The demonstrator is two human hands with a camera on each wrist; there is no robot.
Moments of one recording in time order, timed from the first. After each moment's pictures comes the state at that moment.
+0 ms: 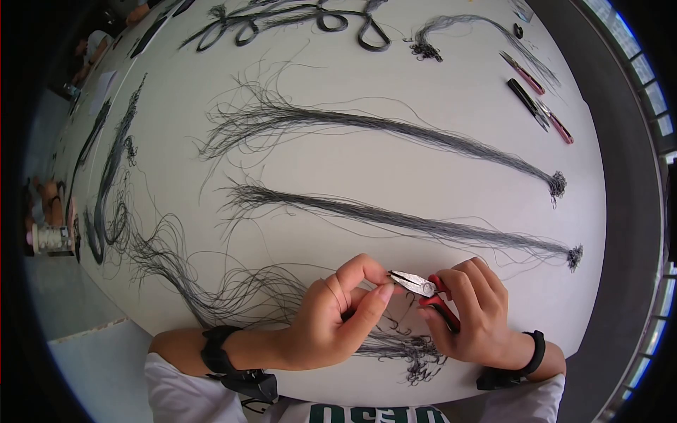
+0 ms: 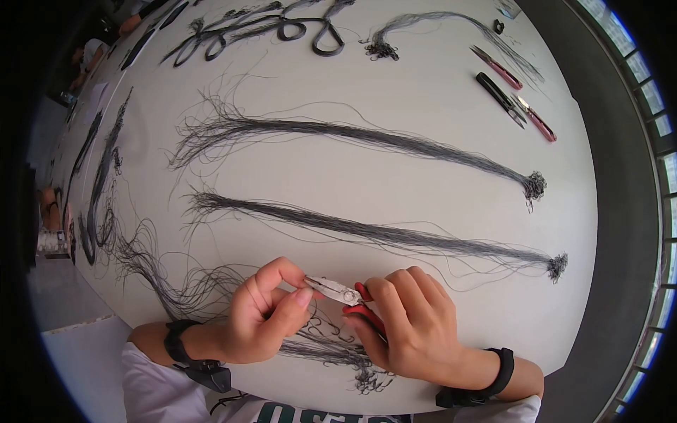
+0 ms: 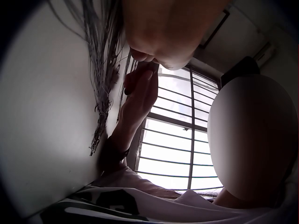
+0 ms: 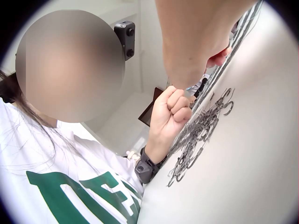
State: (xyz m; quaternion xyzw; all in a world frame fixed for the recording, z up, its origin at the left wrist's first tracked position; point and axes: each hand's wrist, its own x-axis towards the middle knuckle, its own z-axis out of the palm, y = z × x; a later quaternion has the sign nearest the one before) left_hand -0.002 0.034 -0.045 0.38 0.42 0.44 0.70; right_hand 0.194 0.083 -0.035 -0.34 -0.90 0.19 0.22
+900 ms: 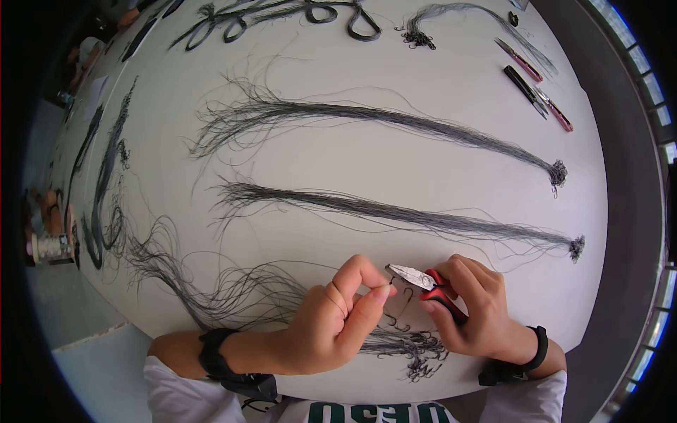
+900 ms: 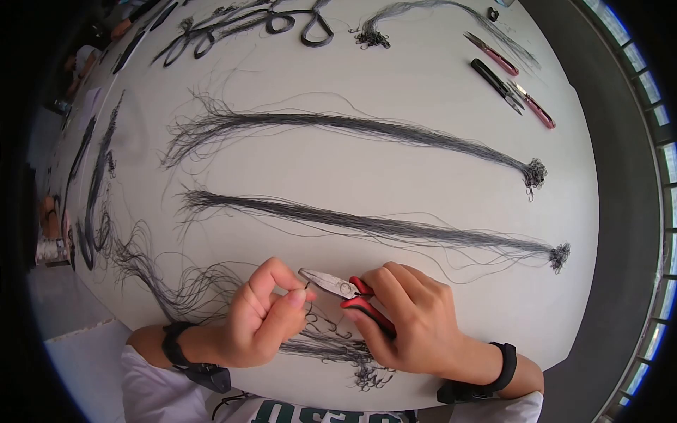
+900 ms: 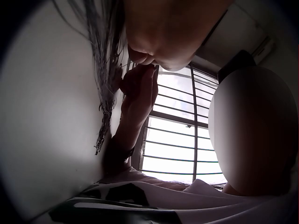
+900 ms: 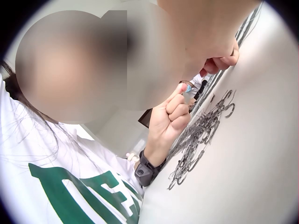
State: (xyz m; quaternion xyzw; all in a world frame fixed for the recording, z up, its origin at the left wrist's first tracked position) left_hand -0.001 0.032 -0.044 0.42 0.44 0.41 0.68; right_hand 0.197 0.087 -0.036 -0.36 -0.85 0.32 0.21
